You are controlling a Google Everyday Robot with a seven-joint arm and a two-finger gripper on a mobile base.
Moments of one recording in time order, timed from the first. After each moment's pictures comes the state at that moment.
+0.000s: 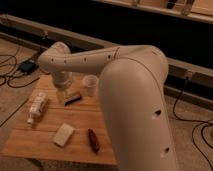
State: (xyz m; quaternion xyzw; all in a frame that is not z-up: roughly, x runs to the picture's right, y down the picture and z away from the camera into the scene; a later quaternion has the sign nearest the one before) arm -0.199 0.029 0.765 -0.29 0.02 0.14 0.95
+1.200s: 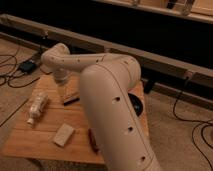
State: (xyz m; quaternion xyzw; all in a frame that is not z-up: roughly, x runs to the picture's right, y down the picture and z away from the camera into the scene) arm -0.236 0.005 0.864 -0.30 -0.03 0.04 0.95
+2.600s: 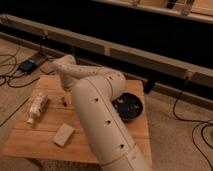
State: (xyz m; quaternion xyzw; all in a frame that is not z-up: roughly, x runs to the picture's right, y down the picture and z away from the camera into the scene) arm -0.224 0.061 0.952 -0.38 -0.02 0.02 0.92
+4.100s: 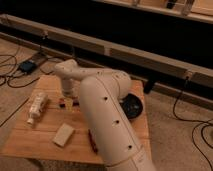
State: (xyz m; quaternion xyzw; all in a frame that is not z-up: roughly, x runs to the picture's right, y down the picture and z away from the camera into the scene) arm -0.220 0.110 0.911 -0.45 -0.04 0.00 0.89
